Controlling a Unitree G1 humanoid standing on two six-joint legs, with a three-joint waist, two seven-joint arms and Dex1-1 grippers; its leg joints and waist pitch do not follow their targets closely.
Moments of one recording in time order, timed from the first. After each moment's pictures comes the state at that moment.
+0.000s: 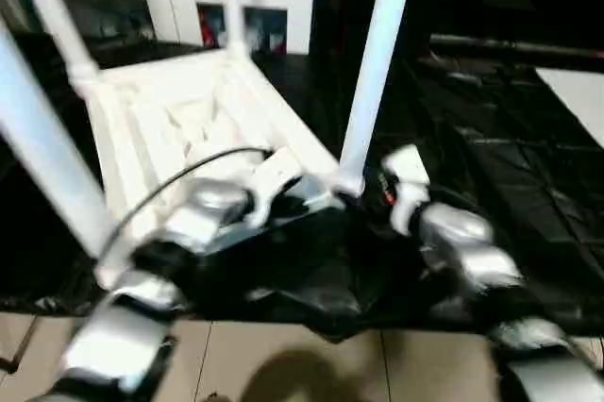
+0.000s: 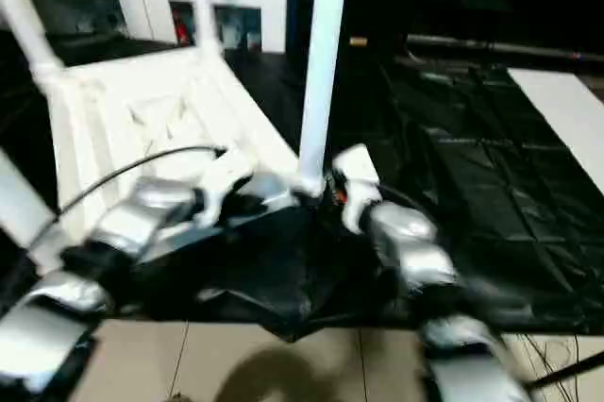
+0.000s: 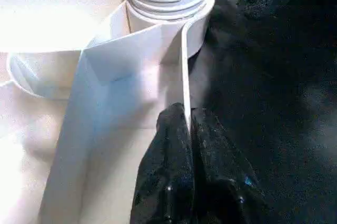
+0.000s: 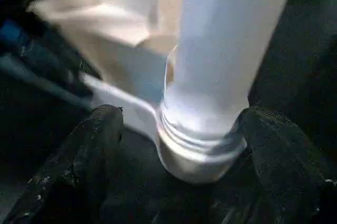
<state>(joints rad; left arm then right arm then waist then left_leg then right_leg) -0.70 0.31 -0.29 0.73 0.03 0.16 -1.04 -0.49 -0.30 0.13 0.64 0.16 0.00 0.86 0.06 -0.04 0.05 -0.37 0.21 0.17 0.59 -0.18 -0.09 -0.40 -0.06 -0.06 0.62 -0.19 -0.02</state>
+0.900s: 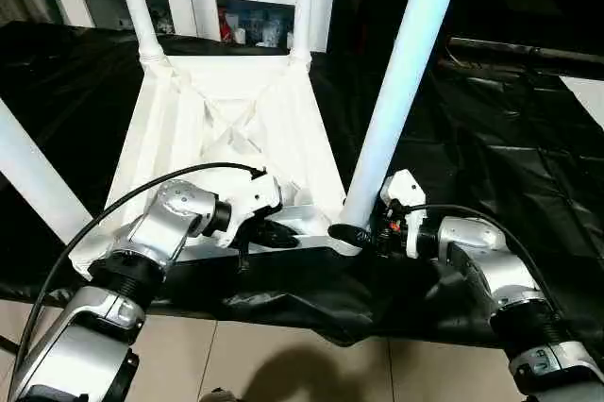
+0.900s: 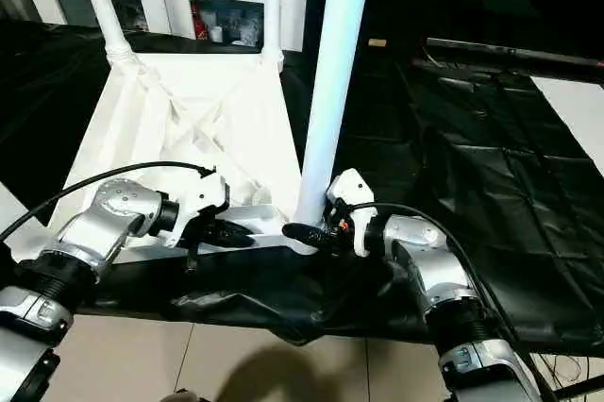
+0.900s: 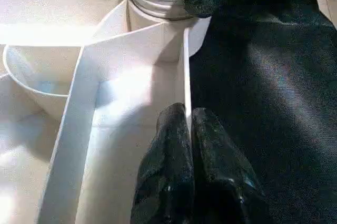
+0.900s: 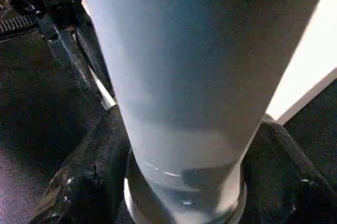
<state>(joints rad) -0.65 0.39 -0.32 0.64 0.01 0.10 -1.26 -0.45 -0.32 0.17 0.52 0.19 0.09 0.99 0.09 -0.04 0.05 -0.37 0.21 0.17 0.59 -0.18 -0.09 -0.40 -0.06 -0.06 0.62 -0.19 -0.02</state>
